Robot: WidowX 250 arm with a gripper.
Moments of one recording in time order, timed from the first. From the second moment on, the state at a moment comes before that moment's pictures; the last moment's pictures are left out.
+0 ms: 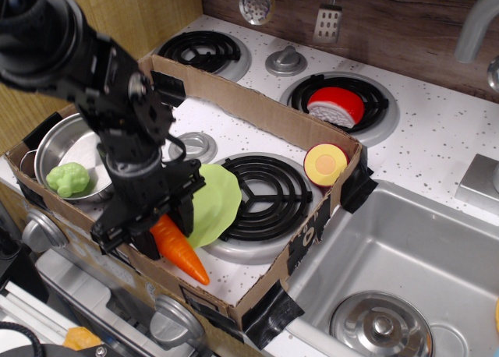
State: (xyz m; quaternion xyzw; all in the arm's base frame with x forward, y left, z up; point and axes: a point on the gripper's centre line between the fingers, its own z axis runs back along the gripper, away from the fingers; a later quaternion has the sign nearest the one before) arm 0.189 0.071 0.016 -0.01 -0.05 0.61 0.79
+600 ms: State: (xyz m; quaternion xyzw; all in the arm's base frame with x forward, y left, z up) arm 0.235 0.048 0.083 0.06 -0.07 0.58 0.81
